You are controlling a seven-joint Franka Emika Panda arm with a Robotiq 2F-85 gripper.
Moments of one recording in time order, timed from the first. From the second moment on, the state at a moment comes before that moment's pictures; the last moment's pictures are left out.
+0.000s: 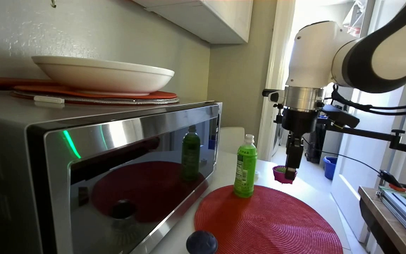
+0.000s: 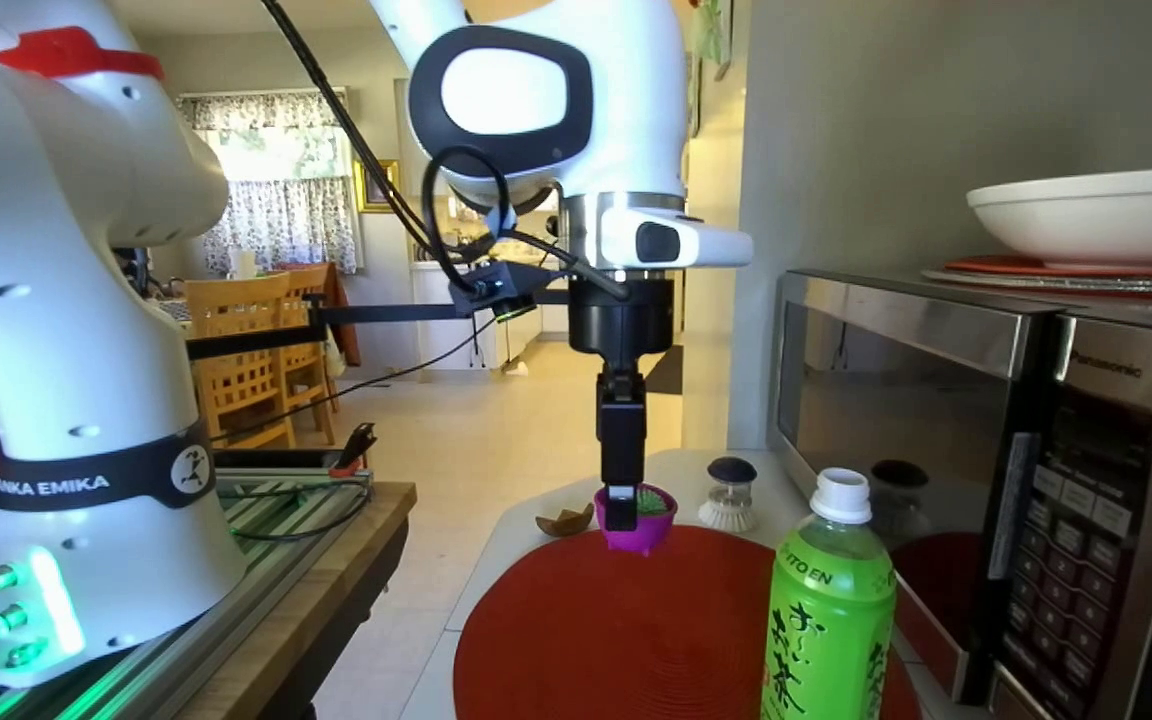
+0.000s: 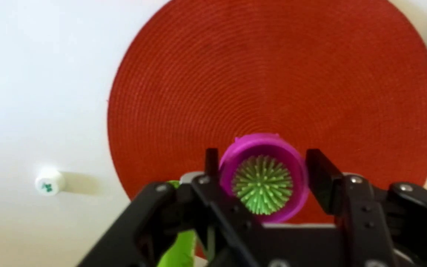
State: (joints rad) arm 0.00 -0.12 -0.02 -2.75 -0.16 2.64 0.13
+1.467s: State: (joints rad) arm -0.24 0.15 -0.32 -2.76 -0.27 3.00 -0.03
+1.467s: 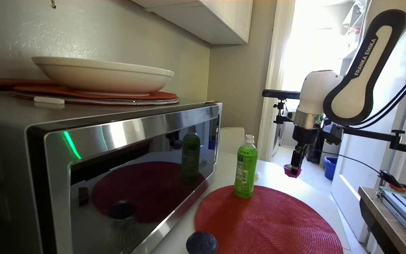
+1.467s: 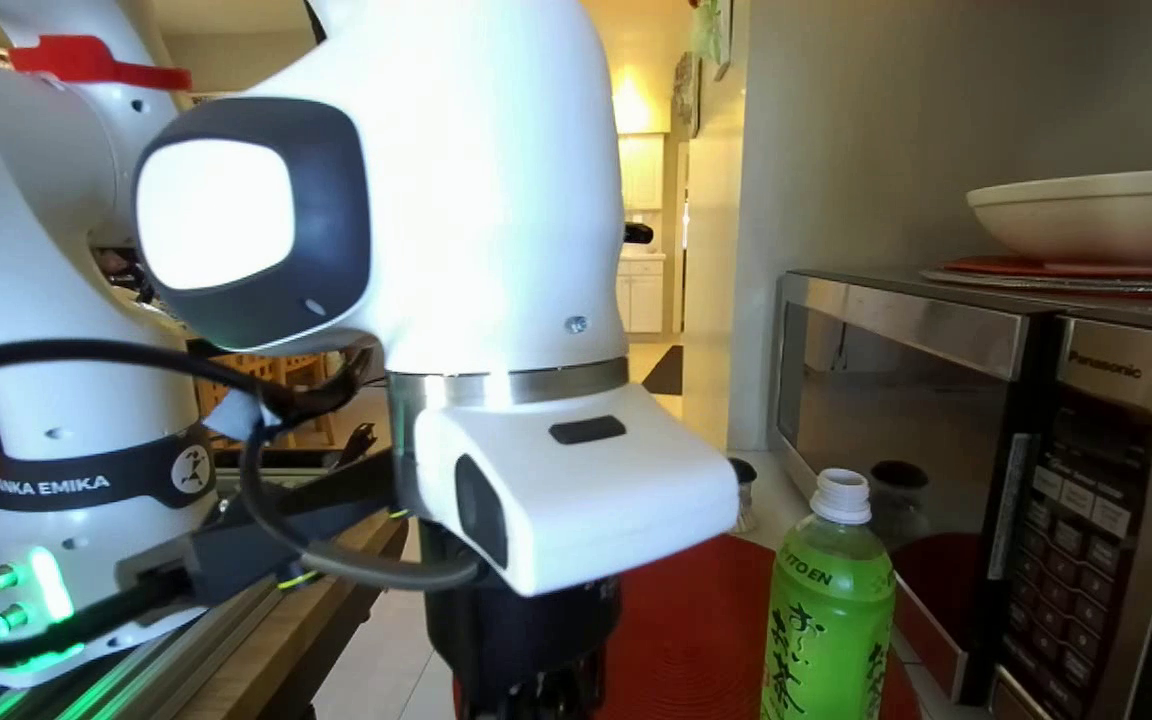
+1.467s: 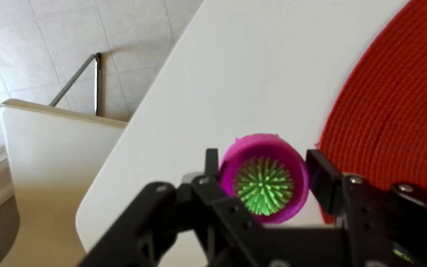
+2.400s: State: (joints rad) arm -0.58 0.29 -0.01 -2.76 -0.18 3.15 -0.16
